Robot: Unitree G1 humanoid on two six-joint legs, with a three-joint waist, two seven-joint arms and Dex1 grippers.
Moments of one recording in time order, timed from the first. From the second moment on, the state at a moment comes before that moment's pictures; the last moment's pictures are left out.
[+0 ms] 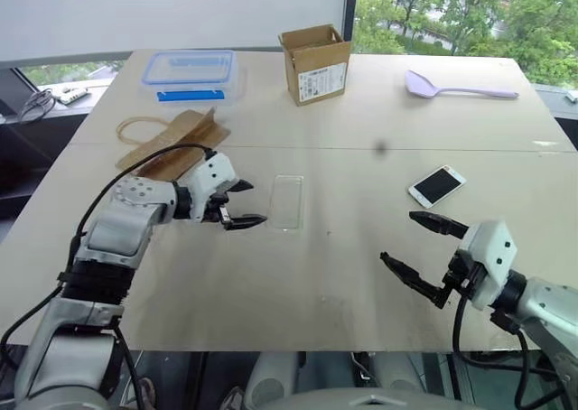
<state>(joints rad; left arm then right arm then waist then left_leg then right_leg) -0.50 0.82 -0.12 0.18 -0.20 0.37 -1.12 0.26 -0.63 -0.11 -0.85 0.49 0.45 0.61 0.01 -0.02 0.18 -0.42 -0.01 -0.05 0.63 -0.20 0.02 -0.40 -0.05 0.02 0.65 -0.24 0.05</state>
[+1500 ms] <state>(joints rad) -1.07 0.47 -0.30 1.22 0.11 -0.47 -1.53 0.33 -0.66 -0.16 -0.97 0.54 0.51 0.54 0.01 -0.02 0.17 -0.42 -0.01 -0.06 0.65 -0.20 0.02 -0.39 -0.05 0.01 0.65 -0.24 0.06</state>
